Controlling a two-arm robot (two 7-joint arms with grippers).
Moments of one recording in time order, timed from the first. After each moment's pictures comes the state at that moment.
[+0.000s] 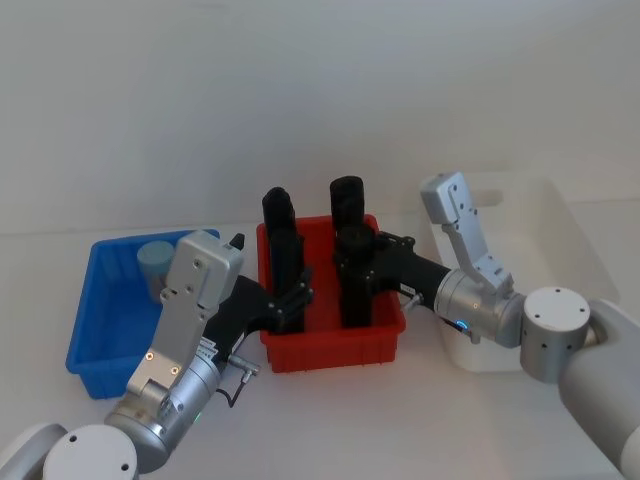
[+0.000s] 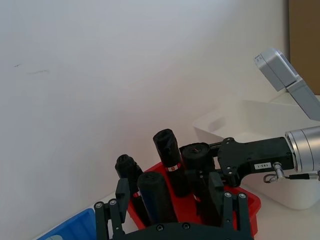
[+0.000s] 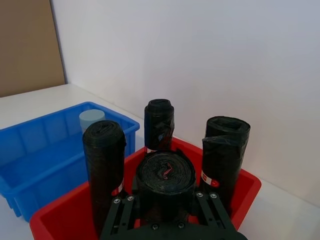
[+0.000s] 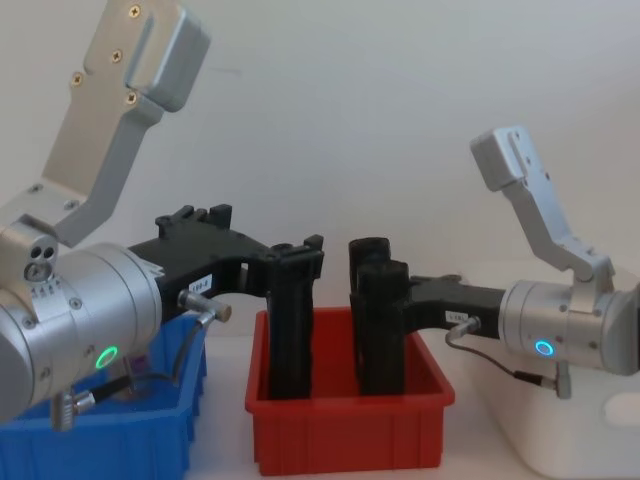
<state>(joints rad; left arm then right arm) -0.24 0.38 0.45 -1.63 -0.20 0.01 -0.01 0.85 0.01 -0.31 -0.44 0.11 -0.32 0.63</state>
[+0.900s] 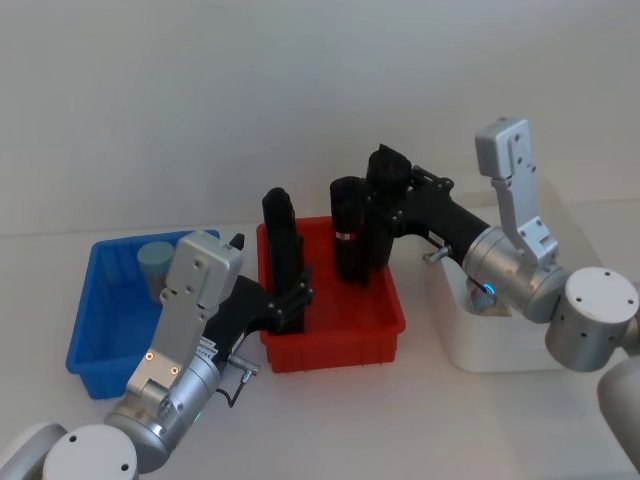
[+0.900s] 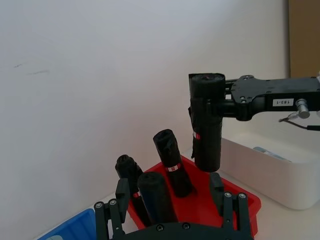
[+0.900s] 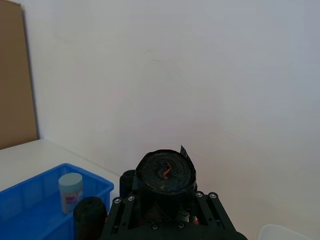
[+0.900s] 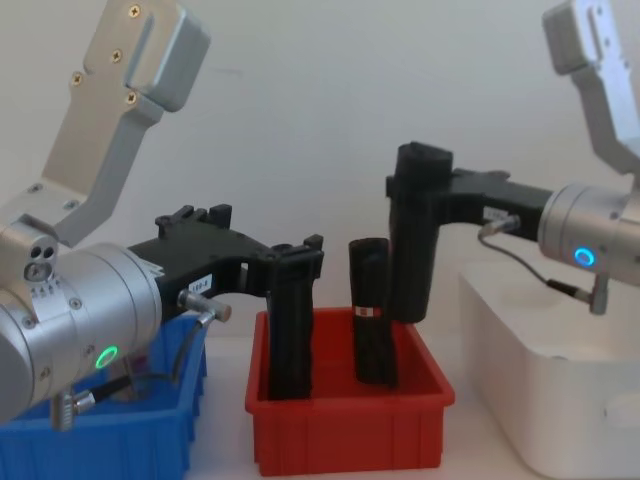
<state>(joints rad) -0.24 0.38 0.45 -1.63 -0.20 0.01 -0.01 0.62 0.10 -0.28 -1.01 0.17 -0.17 0.48</state>
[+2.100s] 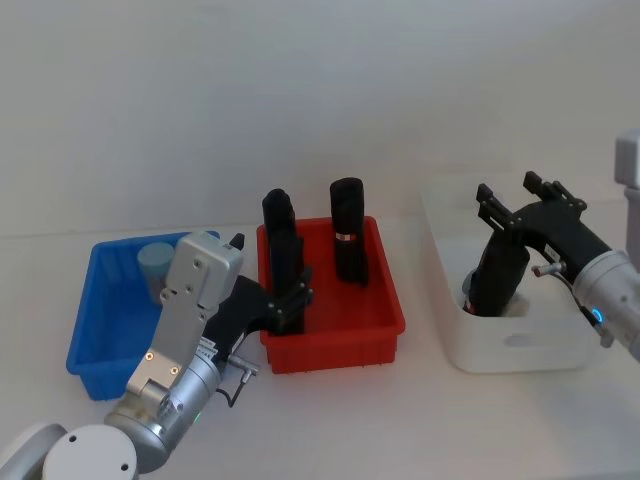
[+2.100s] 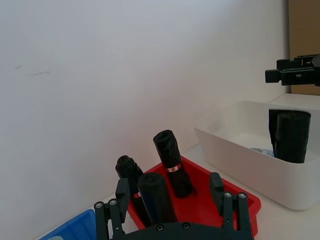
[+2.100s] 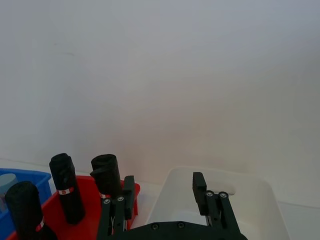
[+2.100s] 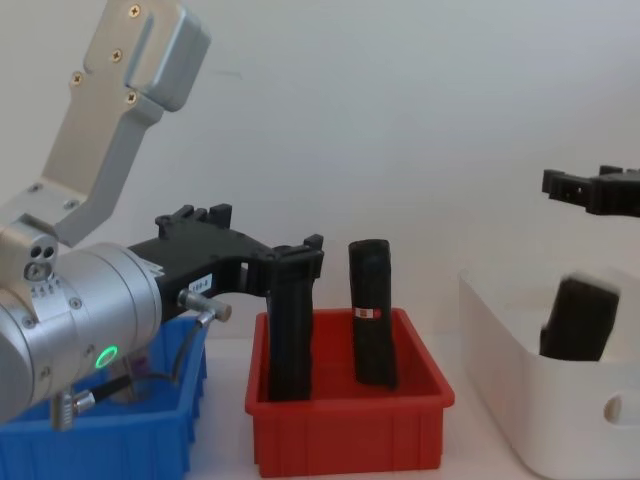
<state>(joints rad) -0.24 0.38 0.45 -1.63 -0.20 0.01 -0.01 0.34 0.25 -0.17 -1.45 0.29 0.09 0.19</state>
